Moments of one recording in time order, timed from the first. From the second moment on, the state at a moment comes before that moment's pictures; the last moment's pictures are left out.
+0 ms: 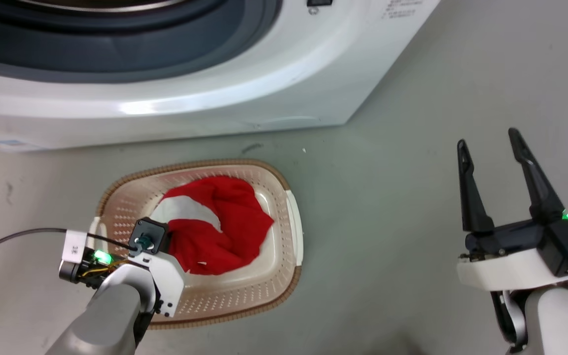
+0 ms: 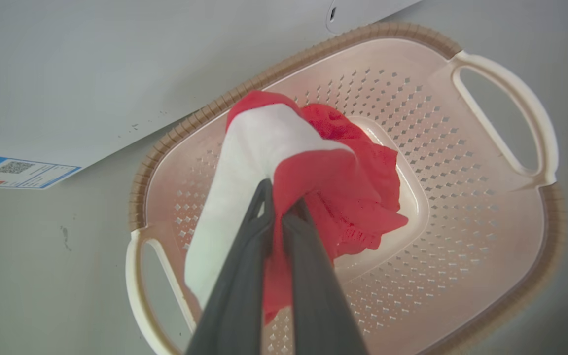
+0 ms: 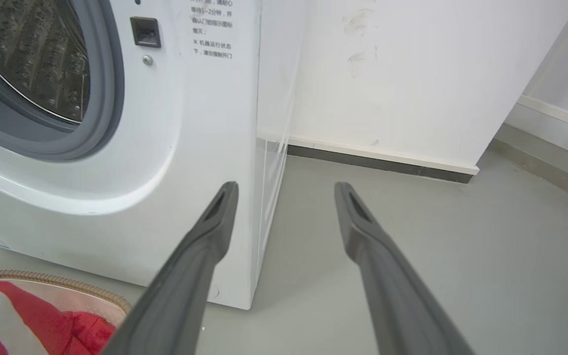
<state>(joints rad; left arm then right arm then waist) -0.56 0.35 -0.70 0.89 -0.43 0.04 -0.21 -0.17 -0.05 0.02 -0.07 -0.07 0.13 -0.26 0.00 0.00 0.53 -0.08</state>
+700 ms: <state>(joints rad) -0.77 0.30 -0.67 1.25 -0.47 0.03 -0.24 -0.23 -0.05 0.03 -0.13 -0.04 0.13 -0.26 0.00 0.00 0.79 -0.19</state>
